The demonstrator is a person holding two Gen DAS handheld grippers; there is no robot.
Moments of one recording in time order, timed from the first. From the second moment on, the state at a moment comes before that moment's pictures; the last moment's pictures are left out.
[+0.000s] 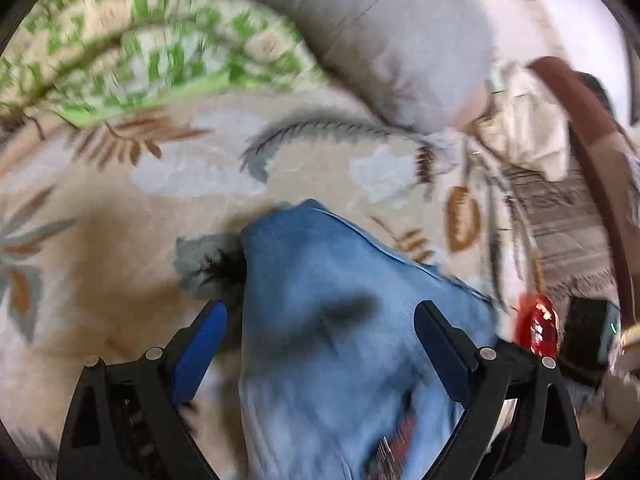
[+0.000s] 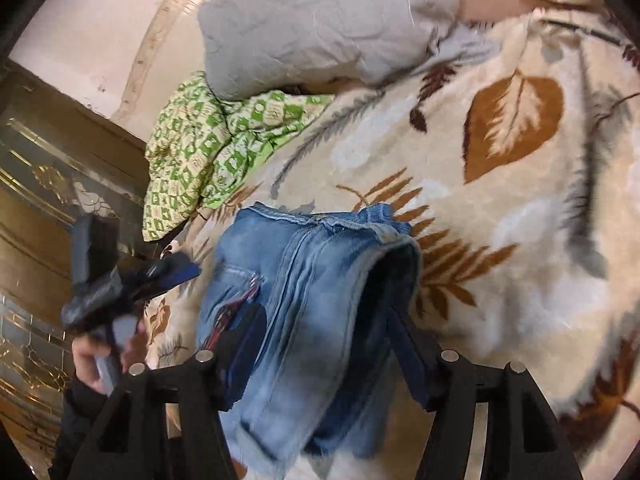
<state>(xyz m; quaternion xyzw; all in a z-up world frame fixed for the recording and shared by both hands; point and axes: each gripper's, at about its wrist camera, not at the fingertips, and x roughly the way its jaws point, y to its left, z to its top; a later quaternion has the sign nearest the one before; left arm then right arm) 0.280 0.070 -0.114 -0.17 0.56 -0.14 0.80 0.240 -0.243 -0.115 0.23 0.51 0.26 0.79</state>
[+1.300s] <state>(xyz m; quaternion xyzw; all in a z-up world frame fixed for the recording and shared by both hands) 0.088 0.046 0.058 -0.02 0.28 0.01 0.96 0.118 -0.233 0.044 0.00 0.34 0.05 0.94</state>
